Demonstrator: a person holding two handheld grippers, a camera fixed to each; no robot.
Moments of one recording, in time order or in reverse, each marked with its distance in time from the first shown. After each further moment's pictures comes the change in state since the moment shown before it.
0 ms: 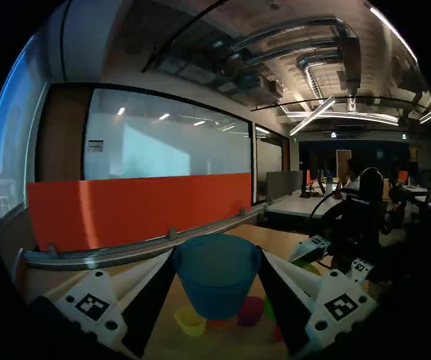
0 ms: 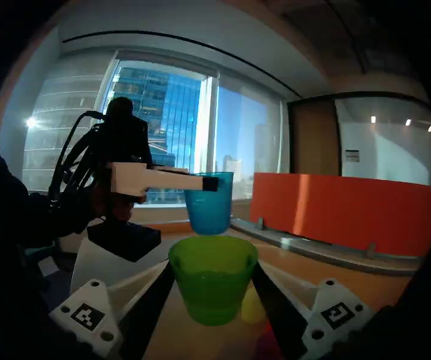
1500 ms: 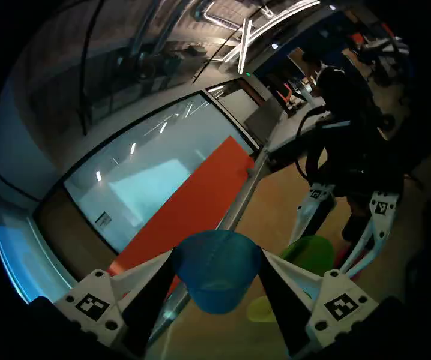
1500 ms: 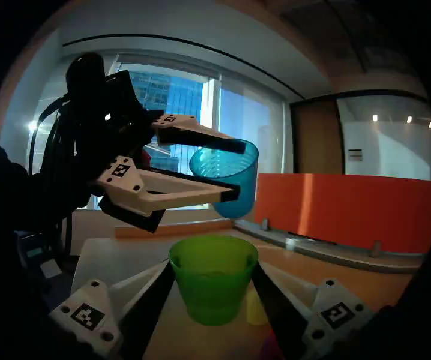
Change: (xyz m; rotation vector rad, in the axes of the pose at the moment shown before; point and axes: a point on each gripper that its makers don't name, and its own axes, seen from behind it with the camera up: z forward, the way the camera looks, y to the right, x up) left arm 0.022 0.039 0.021 0.030 -0.133 0.713; right arm -0.005 -0.006 0.009 0.026 0.017 0.012
